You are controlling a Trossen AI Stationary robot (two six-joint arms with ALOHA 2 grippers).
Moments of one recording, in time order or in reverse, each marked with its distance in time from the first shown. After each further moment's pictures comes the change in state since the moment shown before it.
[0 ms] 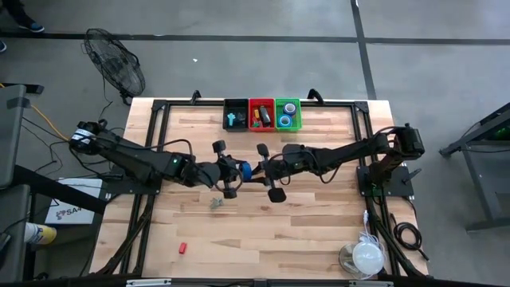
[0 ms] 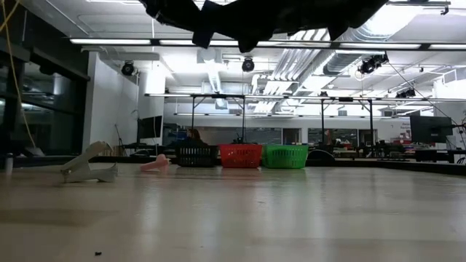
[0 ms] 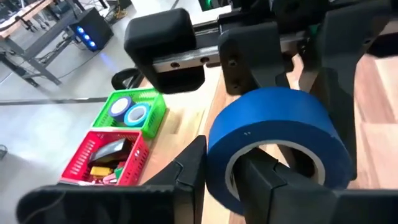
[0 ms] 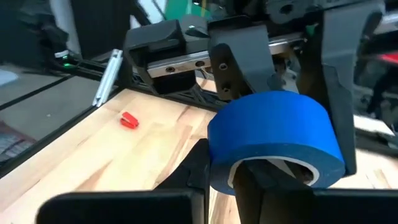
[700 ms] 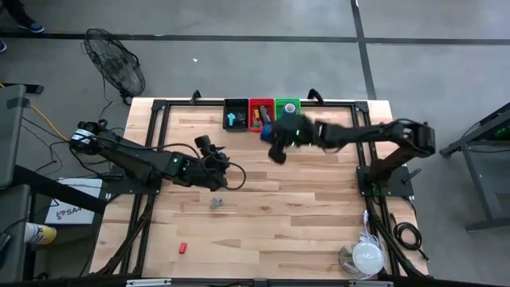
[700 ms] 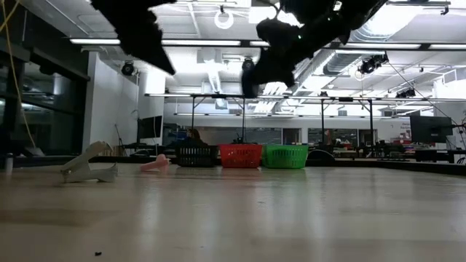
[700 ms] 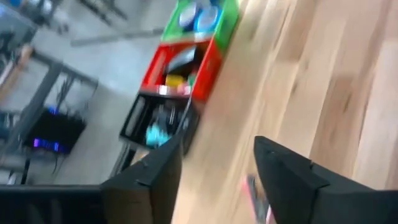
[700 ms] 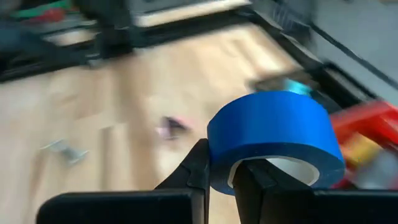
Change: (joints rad) left arm -0.001 0.000 -0.001 -0.441 -0.256 -0.203; right arm -0.288 -0.134 0.007 -0.446 0.201 0.309
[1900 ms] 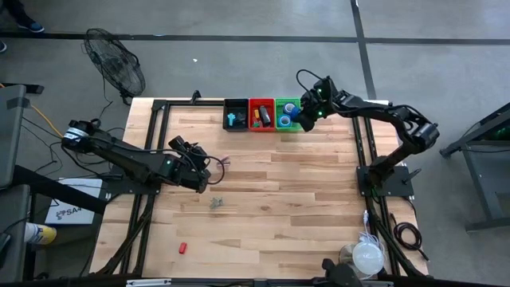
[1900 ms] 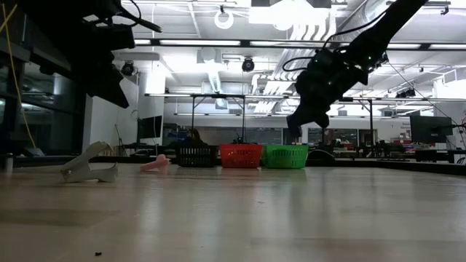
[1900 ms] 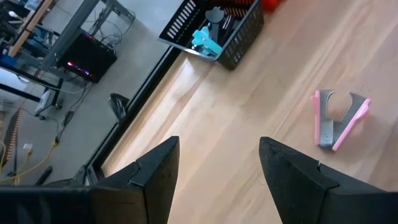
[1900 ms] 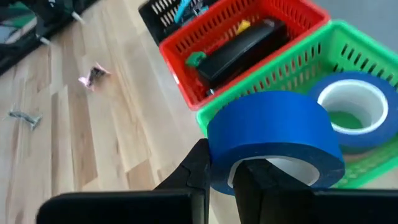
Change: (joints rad) left arm -0.001 -0.115 -0.252 -0.280 -0.085 -0.528; right arm -0.627 0.025 -0.092 -0.215 -0.591 -0.158
